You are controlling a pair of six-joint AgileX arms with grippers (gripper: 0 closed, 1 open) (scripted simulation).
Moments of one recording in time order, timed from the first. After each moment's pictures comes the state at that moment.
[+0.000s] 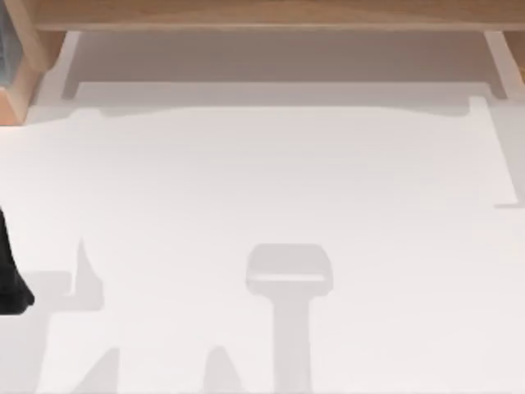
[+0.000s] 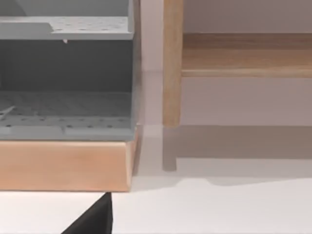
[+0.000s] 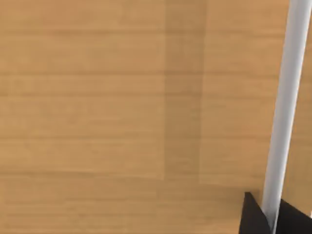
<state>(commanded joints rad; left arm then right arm) 0.00 0.00 0.00 0.00 0.00 0.00 -0.69 2.06 0.51 1.56 -0.65 -1.55</state>
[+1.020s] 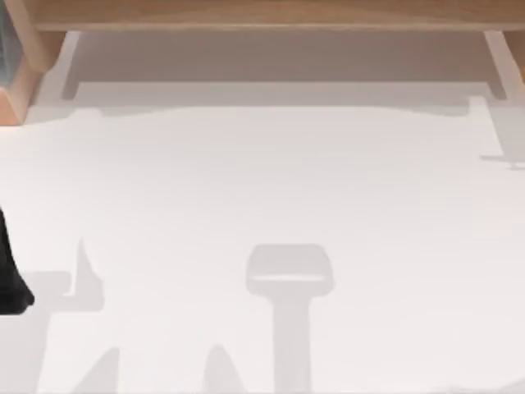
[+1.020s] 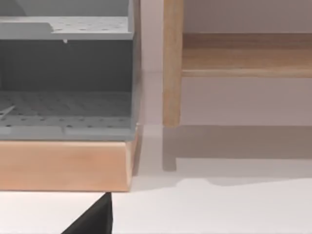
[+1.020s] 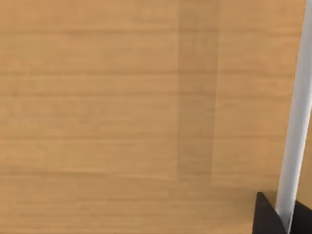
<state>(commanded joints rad) 0.00 0.00 0.00 0.00 0.00 0.00 -0.56 2.17 0.76 1.38 -0.52 -1.55</state>
